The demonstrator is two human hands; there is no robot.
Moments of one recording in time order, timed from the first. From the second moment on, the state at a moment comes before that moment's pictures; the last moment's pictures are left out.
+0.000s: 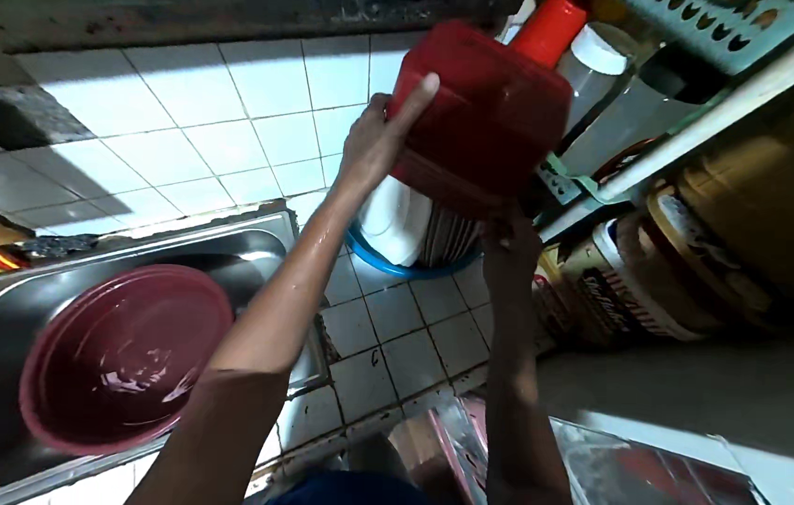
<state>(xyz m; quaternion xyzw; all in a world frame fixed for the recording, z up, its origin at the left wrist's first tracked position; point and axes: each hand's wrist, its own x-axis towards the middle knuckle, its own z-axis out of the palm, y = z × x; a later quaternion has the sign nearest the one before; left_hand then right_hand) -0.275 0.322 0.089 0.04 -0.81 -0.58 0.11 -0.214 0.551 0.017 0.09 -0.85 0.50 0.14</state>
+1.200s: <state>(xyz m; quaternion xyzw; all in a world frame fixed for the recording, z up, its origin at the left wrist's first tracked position) 0.062 0.050 -0.125 0.34 -0.86 -0.33 0.20 -0.171 0.450 -0.201 -0.01 -0.98 0.18 0.03</state>
